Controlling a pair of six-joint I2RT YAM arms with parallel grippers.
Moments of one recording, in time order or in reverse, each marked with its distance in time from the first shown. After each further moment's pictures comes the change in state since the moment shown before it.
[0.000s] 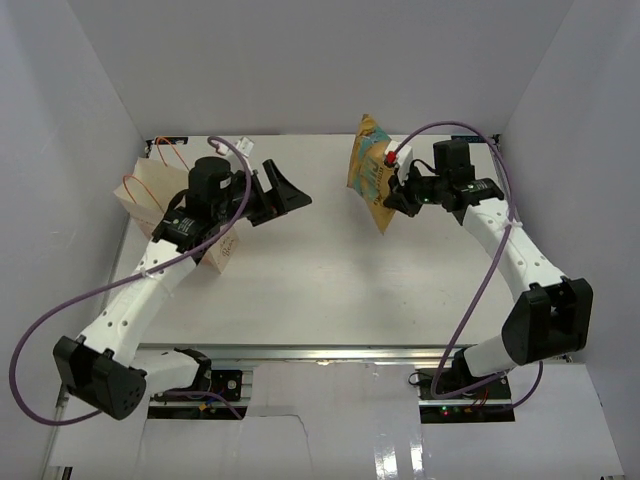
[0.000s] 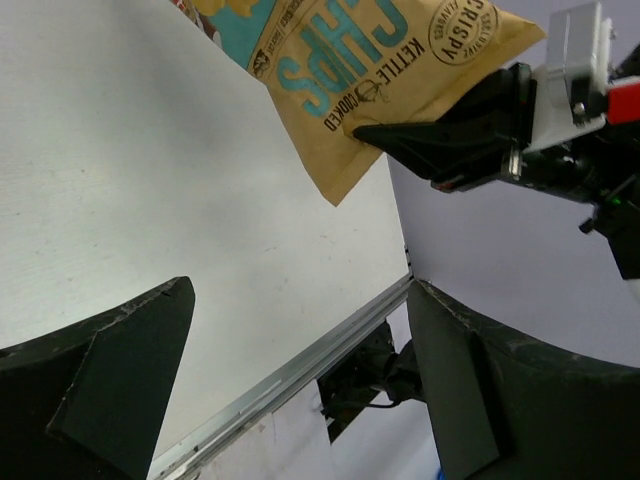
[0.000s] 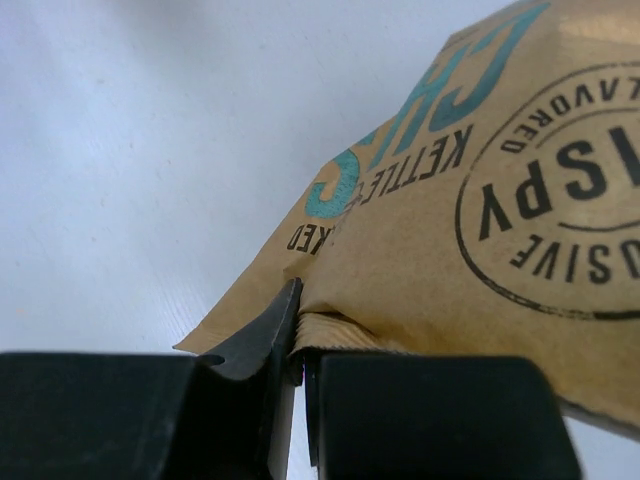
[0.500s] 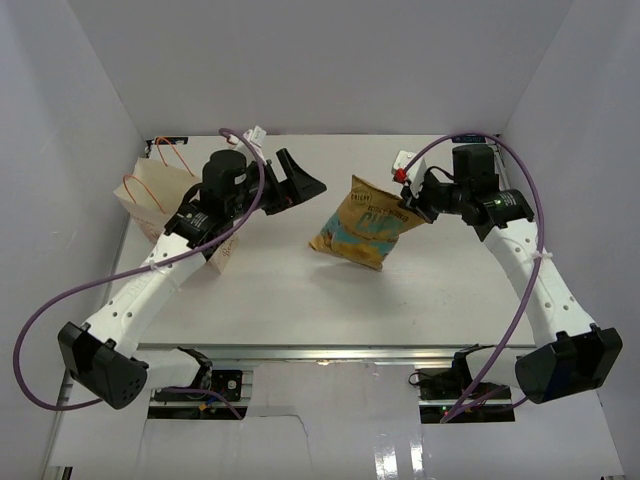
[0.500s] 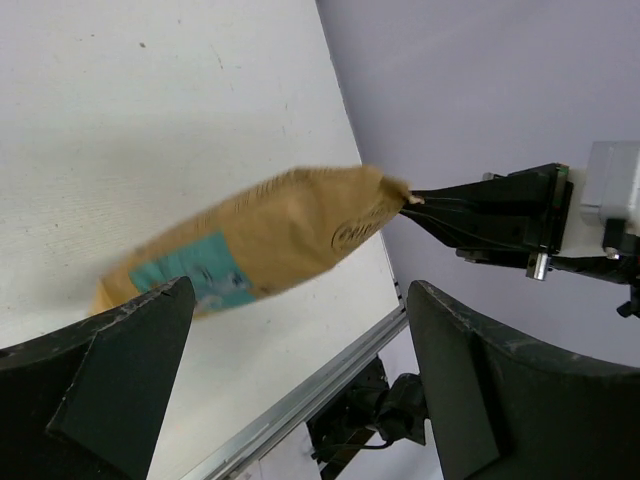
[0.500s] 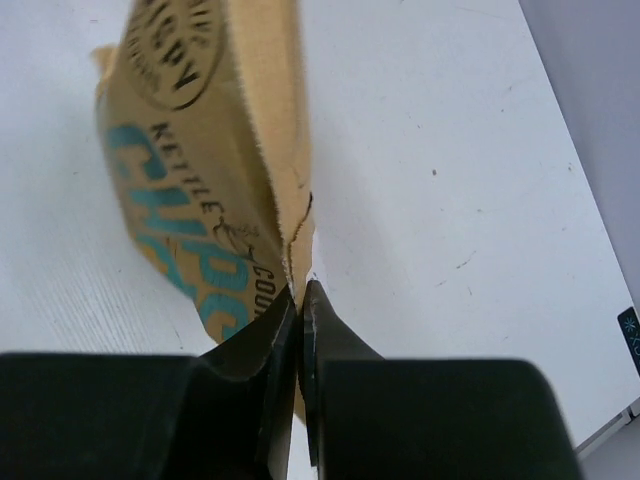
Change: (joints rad) left arm -0.128 0.101 0.091 0.090 -0.139 -0.026; right arm -0.002 -0.209 0.018 -0.200 0.077 -0.234
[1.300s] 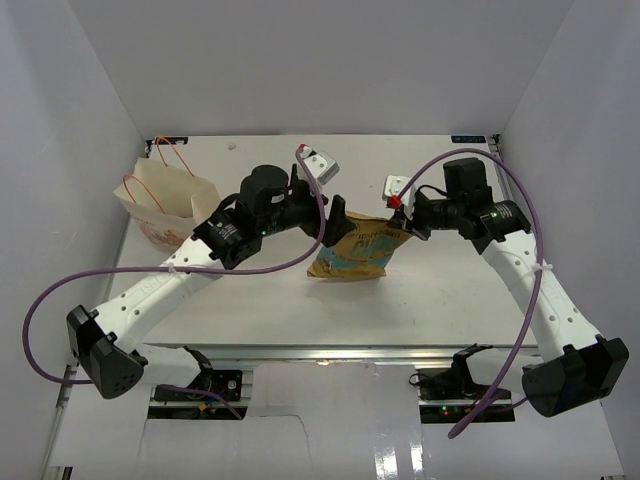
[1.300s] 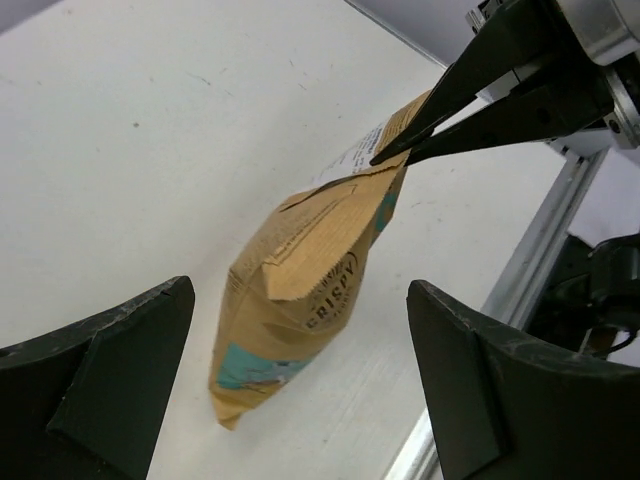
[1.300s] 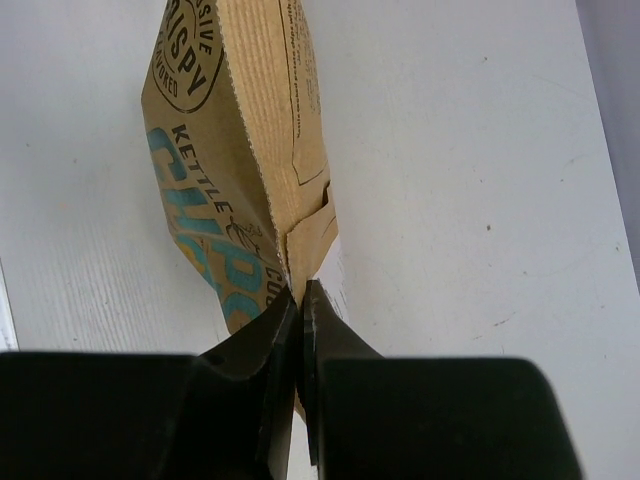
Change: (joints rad) left arm -0.261 0.032 0.022 0.015 -0.067 0.631; right arm 0.075 -0.058 -0.061 -0.052 -0.103 -0.094
